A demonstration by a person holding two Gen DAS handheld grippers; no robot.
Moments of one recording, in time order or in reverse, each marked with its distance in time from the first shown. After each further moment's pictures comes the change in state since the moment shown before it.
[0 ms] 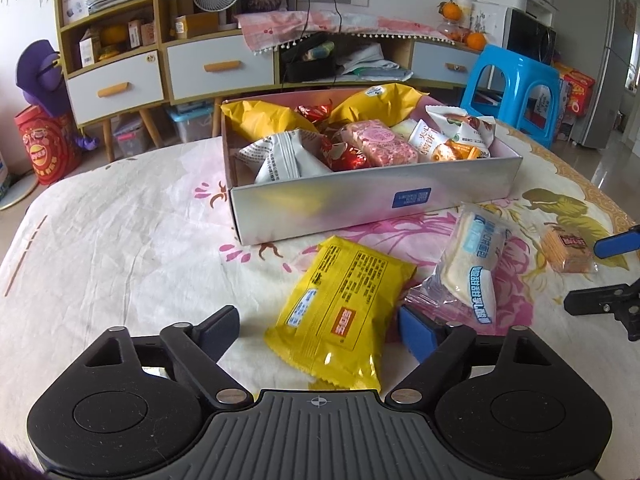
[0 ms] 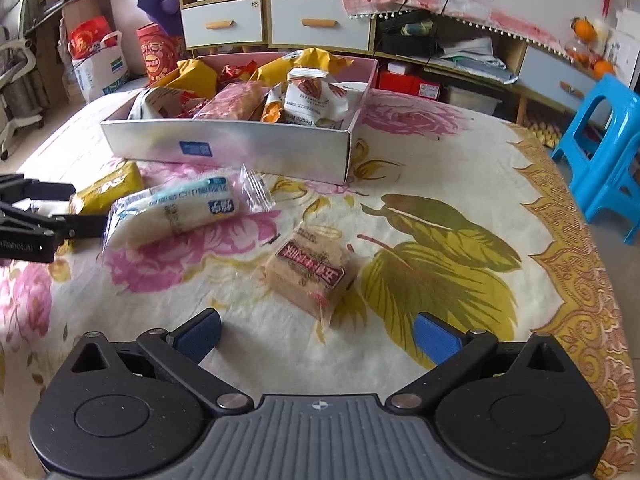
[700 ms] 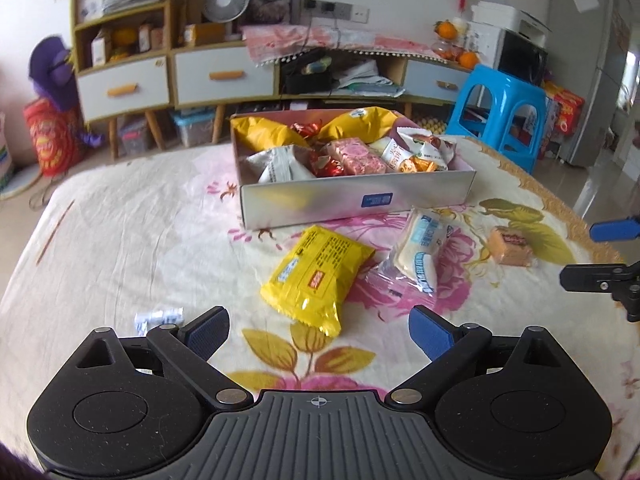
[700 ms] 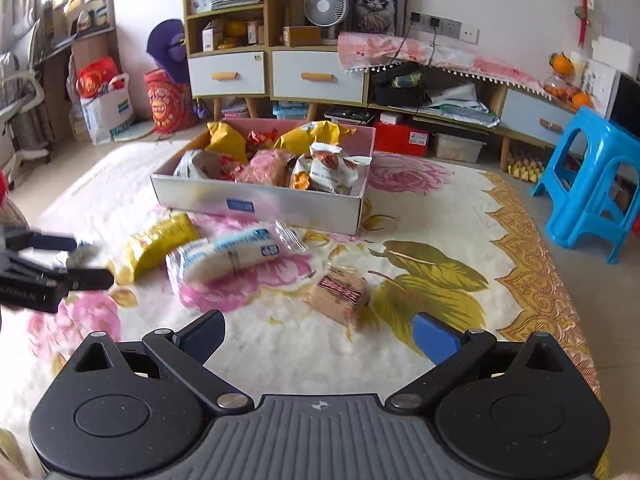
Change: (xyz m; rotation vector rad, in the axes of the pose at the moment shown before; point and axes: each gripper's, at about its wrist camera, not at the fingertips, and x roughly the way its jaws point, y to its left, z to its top) left arm -0.058 -0.008 -0.017 -0.031 -0.036 -0.027; right arm -0.073 0.025 -0.014 -0.034 -0.152 -0.026
